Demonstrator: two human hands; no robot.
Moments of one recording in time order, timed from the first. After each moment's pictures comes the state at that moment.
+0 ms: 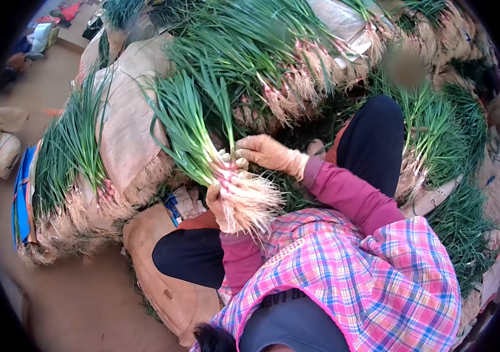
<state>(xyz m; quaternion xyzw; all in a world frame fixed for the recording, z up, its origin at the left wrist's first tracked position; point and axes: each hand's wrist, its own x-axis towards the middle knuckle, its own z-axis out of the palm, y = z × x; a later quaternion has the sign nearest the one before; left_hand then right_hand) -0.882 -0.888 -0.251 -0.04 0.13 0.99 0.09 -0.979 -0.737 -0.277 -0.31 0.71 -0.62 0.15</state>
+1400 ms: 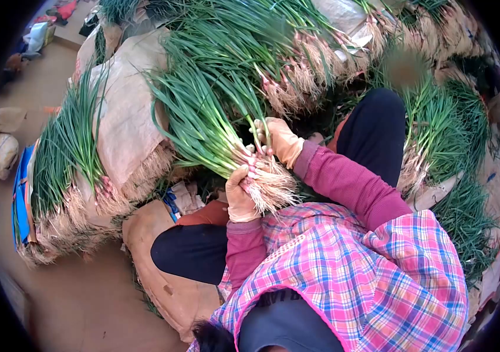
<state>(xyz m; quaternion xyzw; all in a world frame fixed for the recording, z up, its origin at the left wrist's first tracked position) -0.886 -0.877 -0.294 -0.10 0.16 0.97 0.12 -0.989 -0.734 -0.296 0.20 0.42 -0.85 0.26</state>
